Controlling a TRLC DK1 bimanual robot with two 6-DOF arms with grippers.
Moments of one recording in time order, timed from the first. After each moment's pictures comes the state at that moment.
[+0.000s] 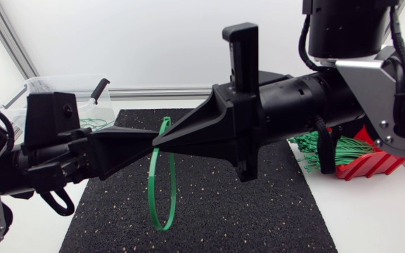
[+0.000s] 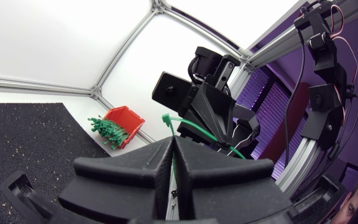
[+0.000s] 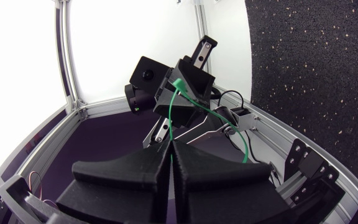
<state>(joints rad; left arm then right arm) -0.45 1.01 0.44 0.72 0.95 -0.76 0.69 1.26 0.96 -0.01 -1.04 1.47</state>
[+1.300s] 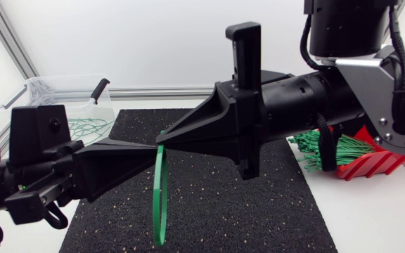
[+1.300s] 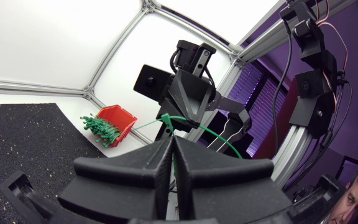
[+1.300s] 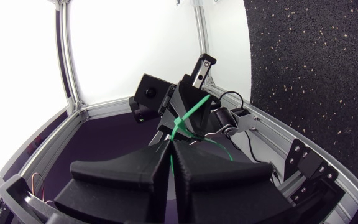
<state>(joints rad) -0.48 0.91 0.38 0.71 0.94 -0.76 0.67 1.26 0.96 -0.02 -1.05 1.47</state>
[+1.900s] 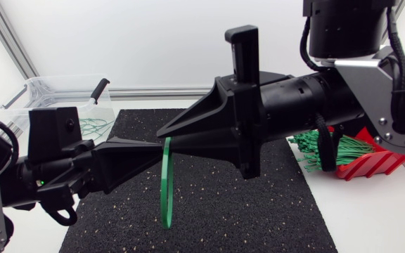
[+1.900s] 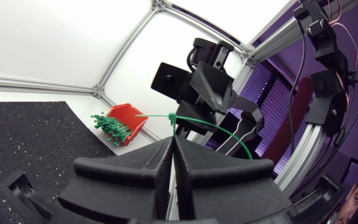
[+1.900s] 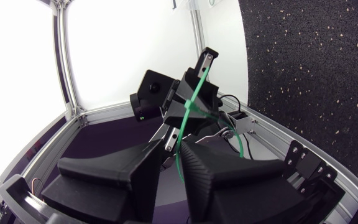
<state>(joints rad) -0.46 0.99 0.38 0.71 0.91 -0.69 0.67 1.26 0.96 -0.03 -1.04 1.47</state>
